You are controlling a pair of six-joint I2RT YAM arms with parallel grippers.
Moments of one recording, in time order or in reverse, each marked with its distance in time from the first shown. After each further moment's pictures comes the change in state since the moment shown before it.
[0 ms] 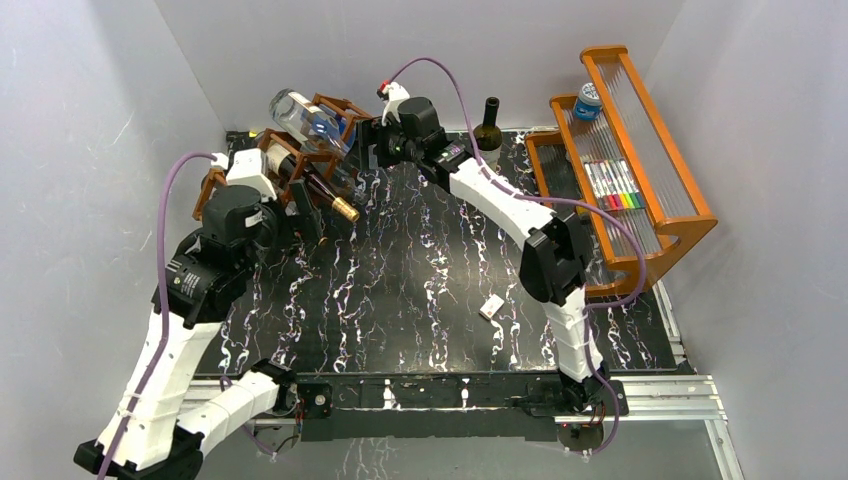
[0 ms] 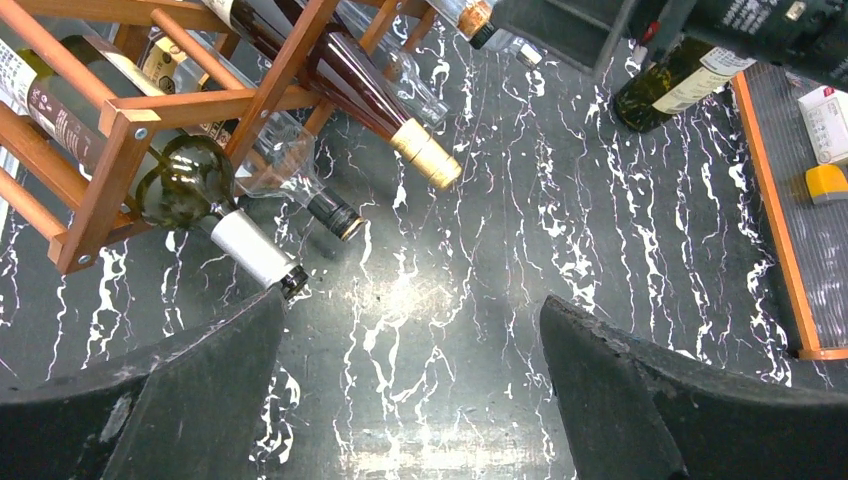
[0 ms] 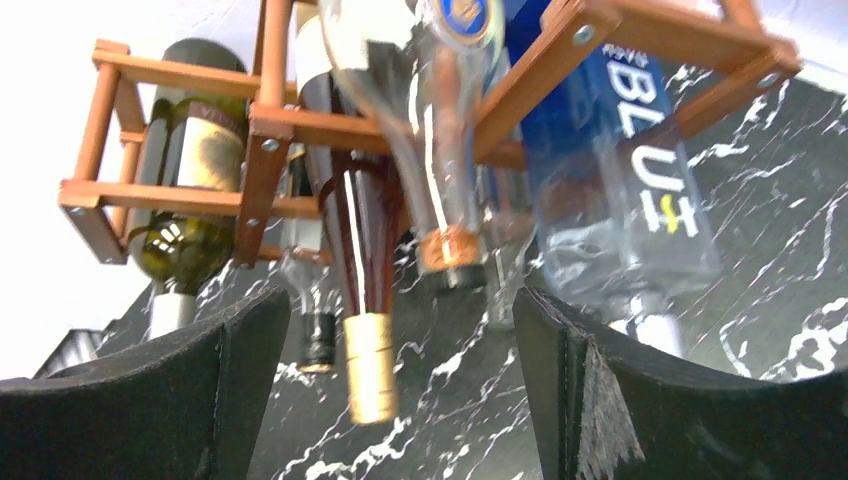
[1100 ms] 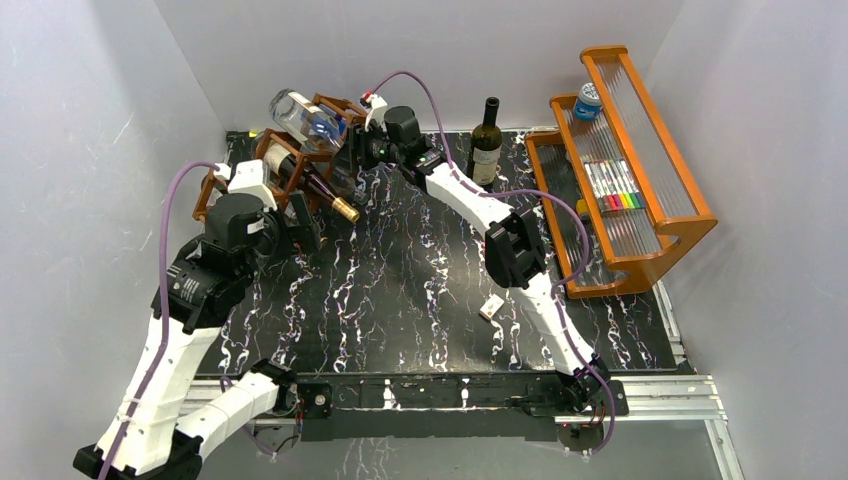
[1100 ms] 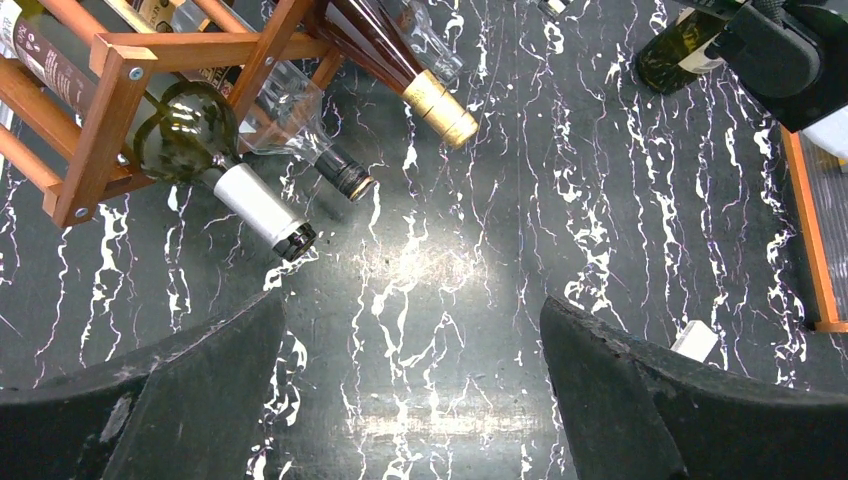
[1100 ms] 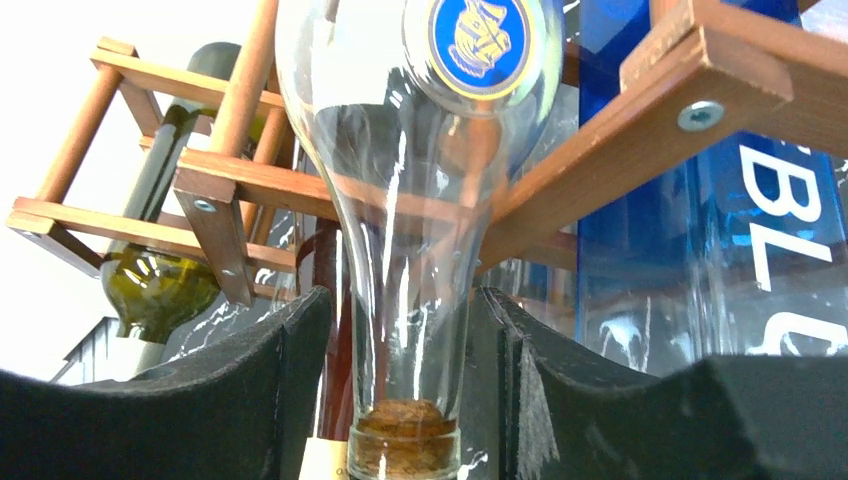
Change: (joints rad) left arm 0.000 -0.027 -0.030 -0.072 0.014 -0.026; right arm -0.023 0.411 0.384 0.137 -0.215 0.038
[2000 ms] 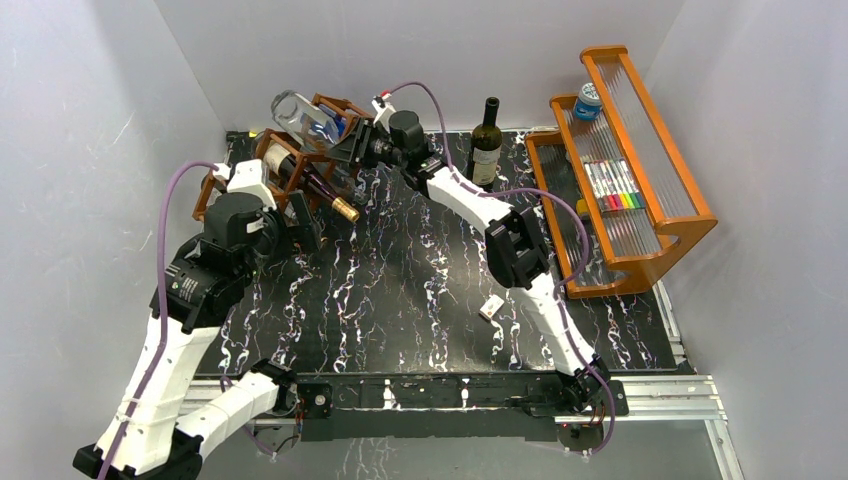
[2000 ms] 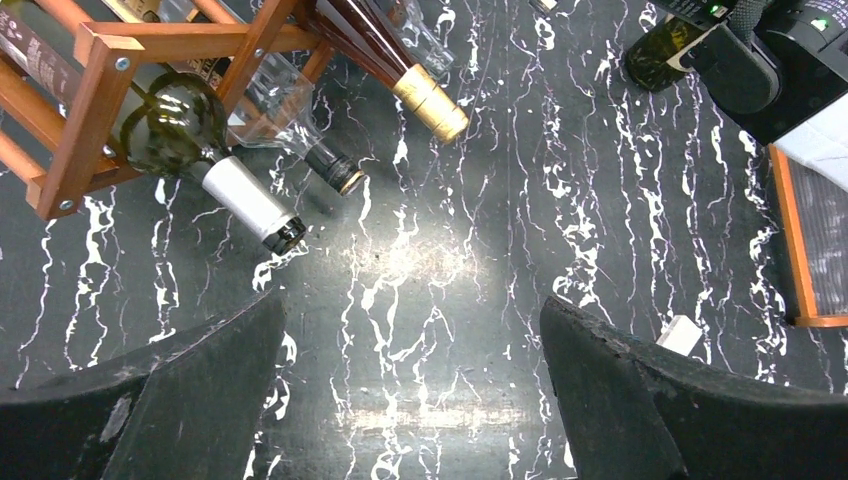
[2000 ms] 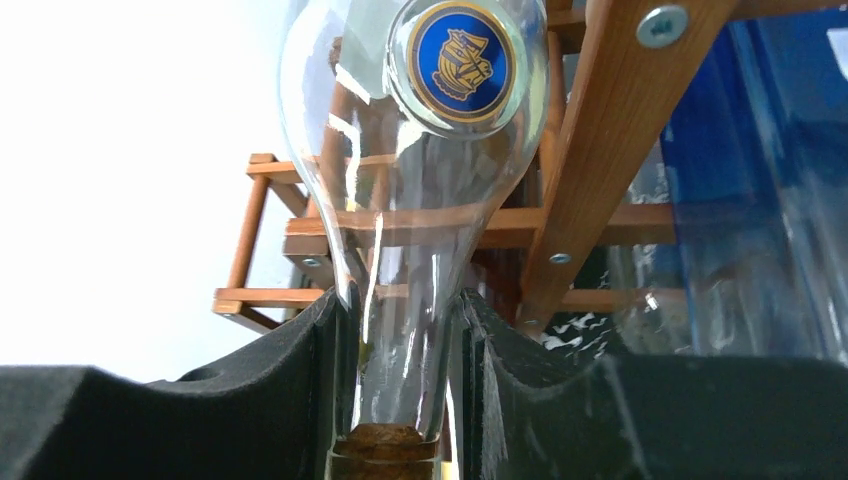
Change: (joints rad) left arm 0.000 -0.001 0.016 -0.017 0.011 -0.022; right arm -0.001 -0.012 -0.086 0.200 -0.016 0.475
